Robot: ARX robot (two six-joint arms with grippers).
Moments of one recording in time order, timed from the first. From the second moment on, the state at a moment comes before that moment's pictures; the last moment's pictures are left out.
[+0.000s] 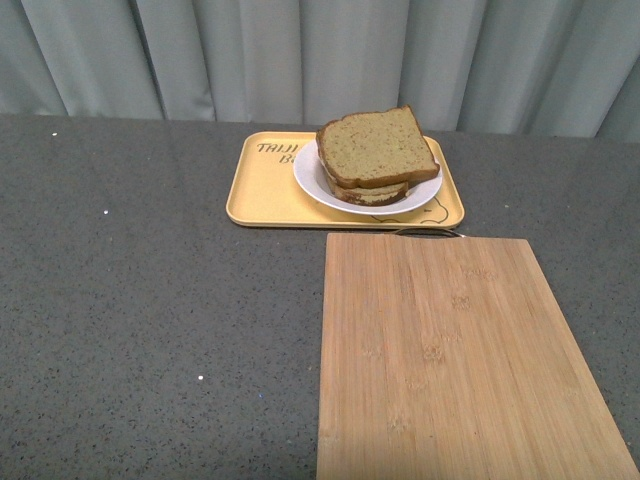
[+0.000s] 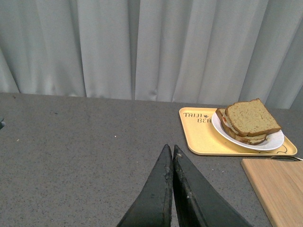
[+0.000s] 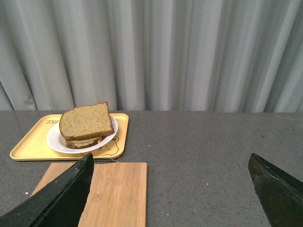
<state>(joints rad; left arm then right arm) 0.00 0.19 0.02 0.20 0.00 -0.01 0.00 0.00 0.00 0.00 0.00 0.00</state>
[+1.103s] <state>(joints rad) 0.00 0.01 0.02 0.00 0.00 -0.01 0.00 0.00 0.00 0.00 0.00 0.00</state>
